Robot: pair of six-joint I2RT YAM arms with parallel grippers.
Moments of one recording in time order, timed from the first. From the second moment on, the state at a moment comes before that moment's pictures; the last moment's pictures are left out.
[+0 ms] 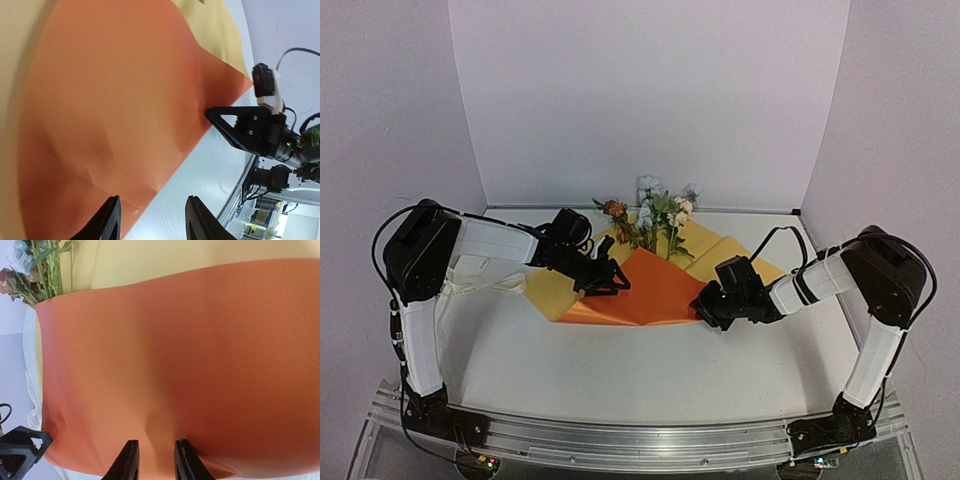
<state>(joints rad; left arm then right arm) -0.64 1.99 1.28 -0.16 0.61 -0.63 0.66 1.83 0.80 0.24 -0.02 1.25</state>
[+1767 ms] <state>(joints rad) -0.58 1.67 1.00 -0.21 0.44 -0.64 0.65 1.84 0.76 0.32 -0.04 1.28</state>
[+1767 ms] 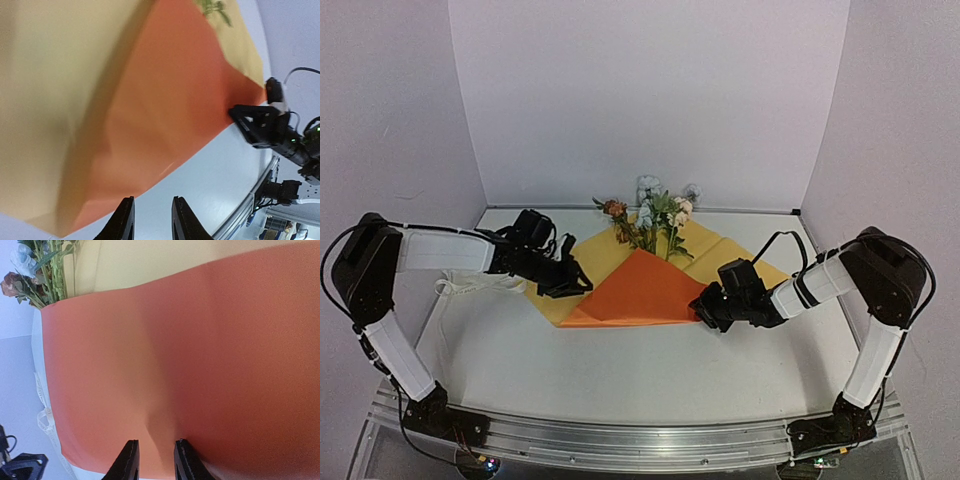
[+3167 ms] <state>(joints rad) -0.61 1.97 1.03 -0.02 0.61 -0.72 0.27 1.48 0.31 0.49 -0.05 1.36</state>
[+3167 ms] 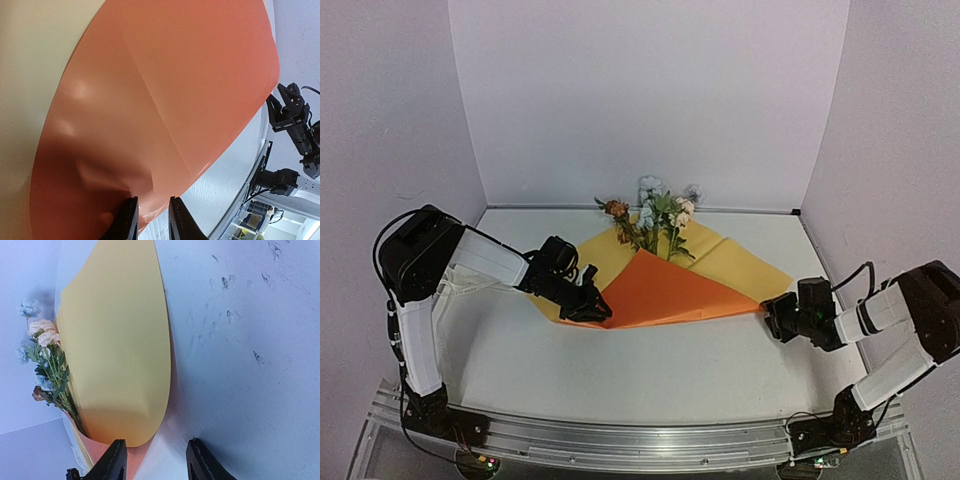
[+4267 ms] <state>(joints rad) -0.61 2.01 1.15 -0.15 0.57 -0.70 0.36 1.62 0.36 0.65 -0.02 1.20</state>
